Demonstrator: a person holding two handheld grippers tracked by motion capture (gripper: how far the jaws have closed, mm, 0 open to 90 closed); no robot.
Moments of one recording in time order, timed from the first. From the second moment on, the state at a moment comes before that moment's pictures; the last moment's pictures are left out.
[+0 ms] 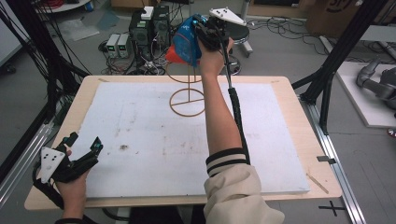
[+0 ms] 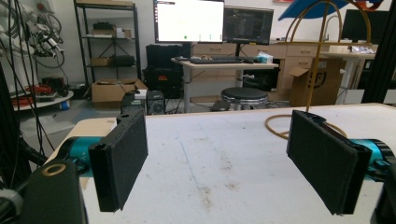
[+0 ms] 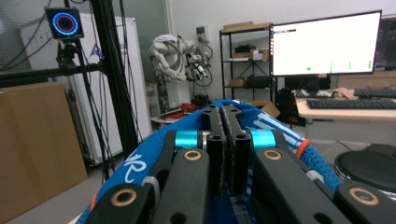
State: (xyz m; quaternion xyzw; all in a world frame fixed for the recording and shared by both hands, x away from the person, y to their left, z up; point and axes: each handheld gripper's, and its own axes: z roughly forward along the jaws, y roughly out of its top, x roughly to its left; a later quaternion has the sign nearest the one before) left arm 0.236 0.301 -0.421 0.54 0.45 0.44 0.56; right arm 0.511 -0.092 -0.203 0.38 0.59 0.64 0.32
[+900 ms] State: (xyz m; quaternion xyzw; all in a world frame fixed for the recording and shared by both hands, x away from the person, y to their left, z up) left arm 0.235 0.299 -0.420 0.54 0.44 0.44 0.56; right arm 0.488 -0.100 -0.212 0.35 0.61 0.61 0.36
